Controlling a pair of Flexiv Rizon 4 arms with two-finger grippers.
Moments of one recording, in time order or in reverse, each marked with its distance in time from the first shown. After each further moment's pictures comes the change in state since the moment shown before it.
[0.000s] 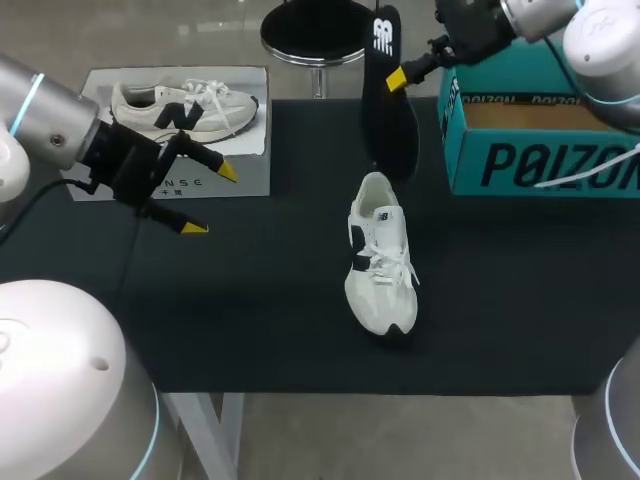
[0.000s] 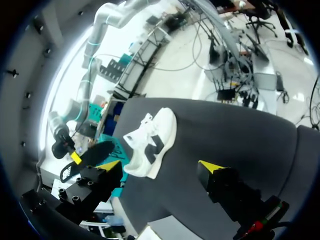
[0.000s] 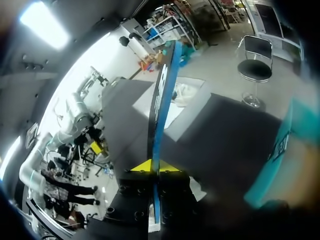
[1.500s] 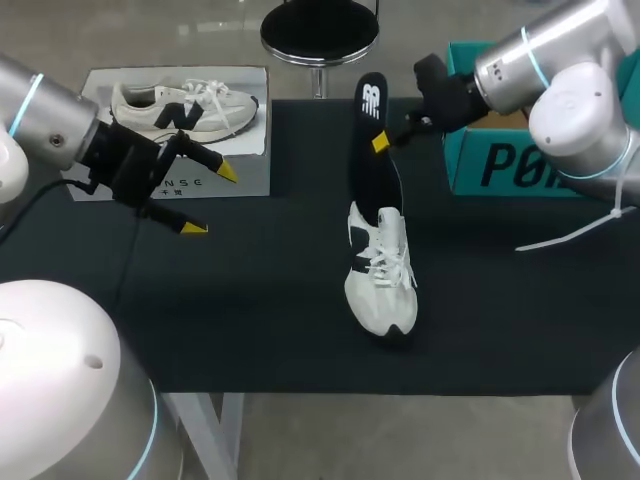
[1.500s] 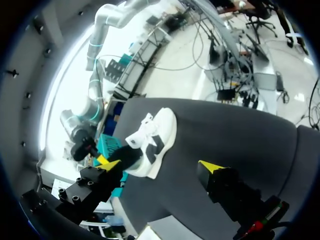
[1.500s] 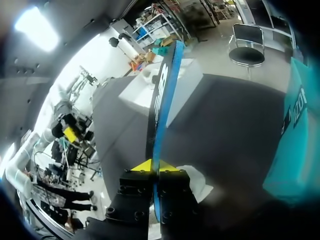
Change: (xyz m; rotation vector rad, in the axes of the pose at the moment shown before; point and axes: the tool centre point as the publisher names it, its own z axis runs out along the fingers) left arm 0.000 0.000 0.000 0.001 -0.002 0.000; right arm -0.026 -0.068 0.071 -0.023 -0.052 0.065
